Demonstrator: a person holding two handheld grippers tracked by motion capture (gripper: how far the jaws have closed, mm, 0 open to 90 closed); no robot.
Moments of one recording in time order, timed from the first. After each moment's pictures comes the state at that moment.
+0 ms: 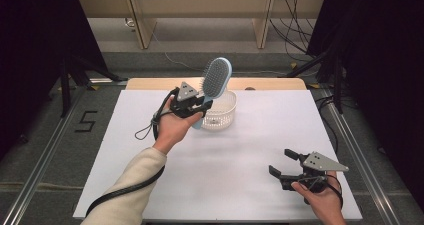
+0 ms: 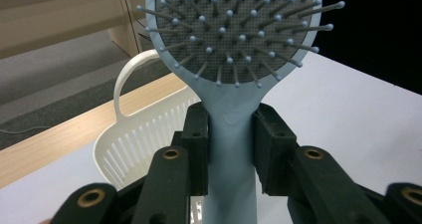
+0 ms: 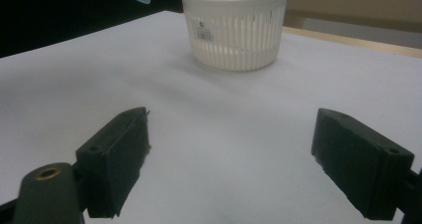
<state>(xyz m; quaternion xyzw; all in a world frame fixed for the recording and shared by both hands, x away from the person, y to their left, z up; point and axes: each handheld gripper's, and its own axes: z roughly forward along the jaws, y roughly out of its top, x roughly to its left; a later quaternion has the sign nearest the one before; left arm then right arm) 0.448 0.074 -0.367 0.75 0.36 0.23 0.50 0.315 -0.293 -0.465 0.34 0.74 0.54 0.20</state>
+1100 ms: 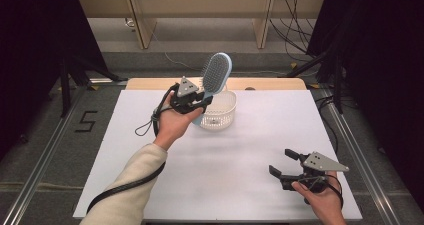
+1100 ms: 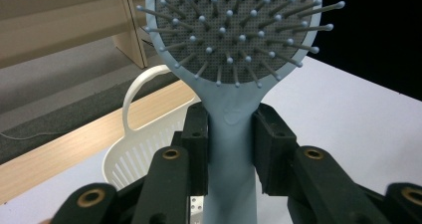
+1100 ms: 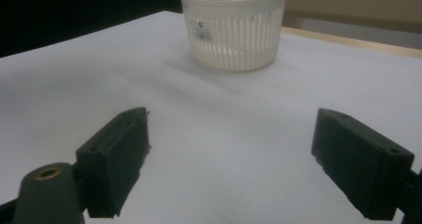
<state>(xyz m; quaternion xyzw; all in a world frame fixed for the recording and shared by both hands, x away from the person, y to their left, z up) 0.454 0.073 -0.359 0.75 0.35 0.23 0.50 0.315 -0.293 -0.464 0.35 0.74 0.54 0.20</state>
